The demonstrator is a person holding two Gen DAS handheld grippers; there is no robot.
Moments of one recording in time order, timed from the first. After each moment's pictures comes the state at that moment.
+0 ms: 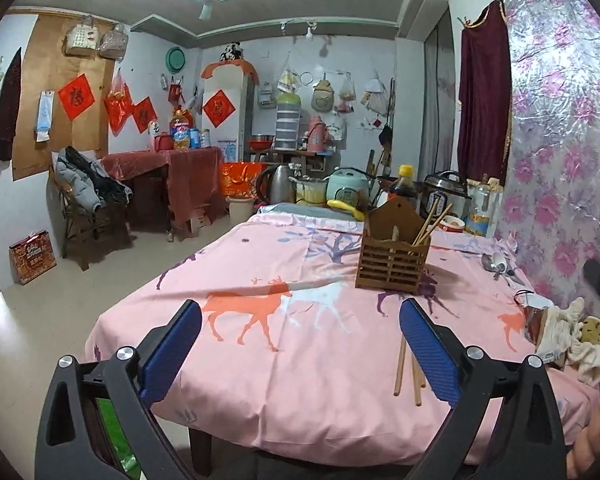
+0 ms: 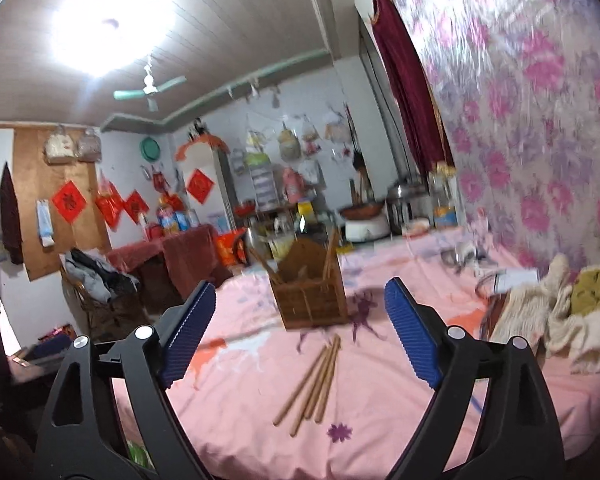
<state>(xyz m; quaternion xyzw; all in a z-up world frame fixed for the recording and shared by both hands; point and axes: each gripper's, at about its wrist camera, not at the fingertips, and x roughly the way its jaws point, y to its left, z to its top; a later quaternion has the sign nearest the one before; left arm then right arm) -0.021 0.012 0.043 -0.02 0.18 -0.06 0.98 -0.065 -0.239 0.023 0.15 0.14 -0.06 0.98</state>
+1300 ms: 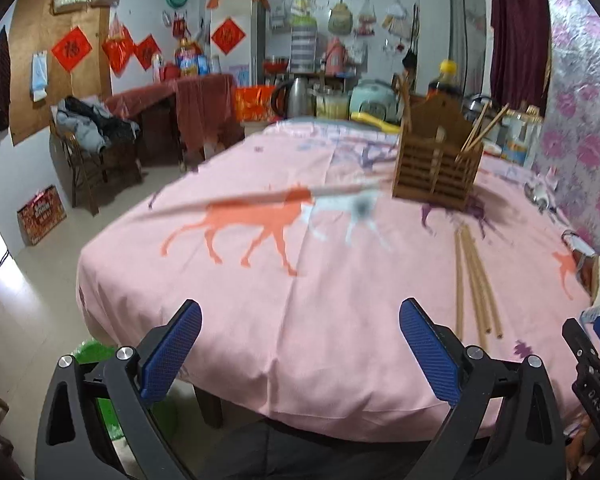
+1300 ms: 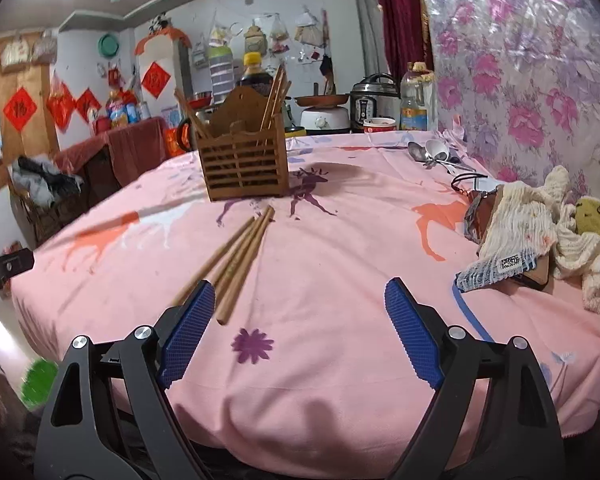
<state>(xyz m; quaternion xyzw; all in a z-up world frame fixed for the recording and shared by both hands) 0.056 0.012 -0.052 0.00 0.33 -0.02 0.94 -0.015 -0.242 -0.106 0.07 0.31 -0.11 0.94</state>
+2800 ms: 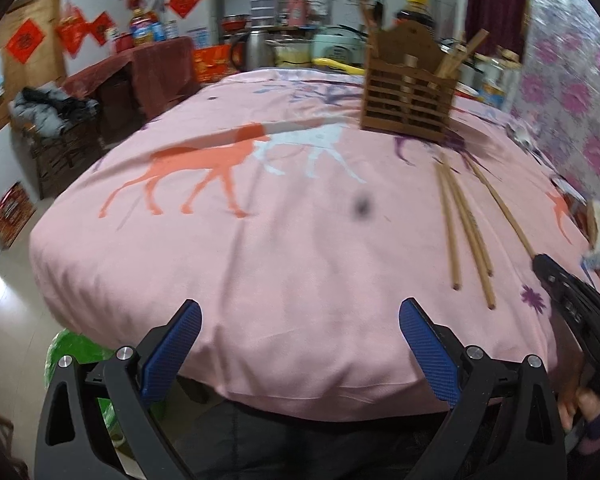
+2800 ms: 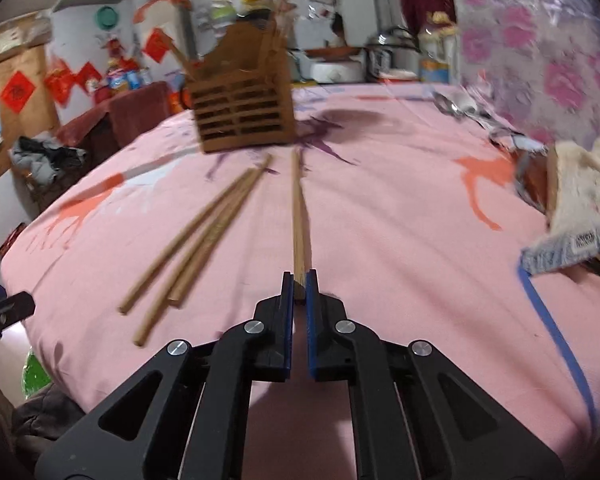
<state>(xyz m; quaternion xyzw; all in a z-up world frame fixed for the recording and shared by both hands) 0.074 -0.016 -0.099 0.04 0.40 -0.09 0.91 0.033 -0.266 -0.155 0.12 0.39 -0.08 0.91</state>
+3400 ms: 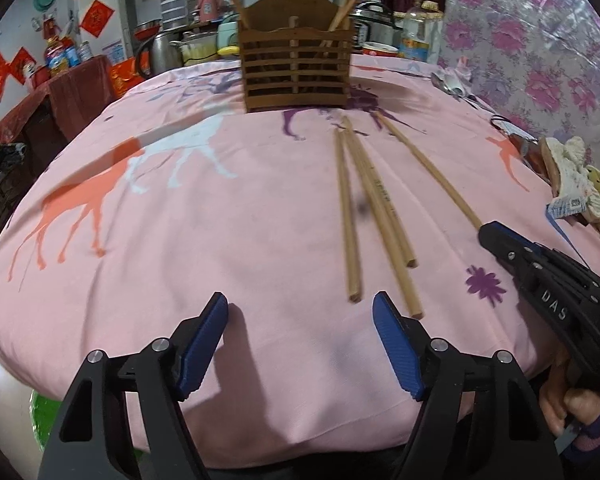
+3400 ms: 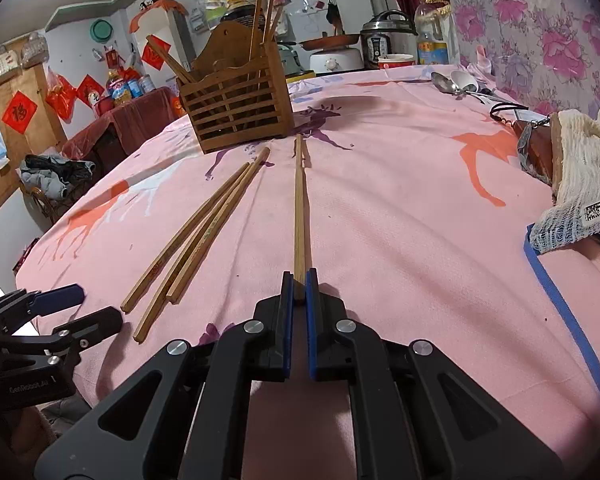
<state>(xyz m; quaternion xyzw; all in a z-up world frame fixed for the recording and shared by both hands) 0.098 -0.097 -0.125 0.10 0.41 -0.21 0.88 0.031 -0.273 -0.158 0.15 0.38 -0.07 0.91</state>
